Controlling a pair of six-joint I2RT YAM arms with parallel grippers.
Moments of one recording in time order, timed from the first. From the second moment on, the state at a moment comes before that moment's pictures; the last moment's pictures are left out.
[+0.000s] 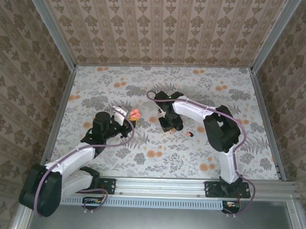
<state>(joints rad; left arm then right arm) -0.44 1.06 0.35 0.32 0.41 -0.02 0.66 2.02 1.52 -1.01 -0.03 0.31</state>
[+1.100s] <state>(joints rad) -0.54 1.51 0.45 0.83 0.67 -0.04 0.60 1.40 0.95 -0.18 -0.13 0.31</state>
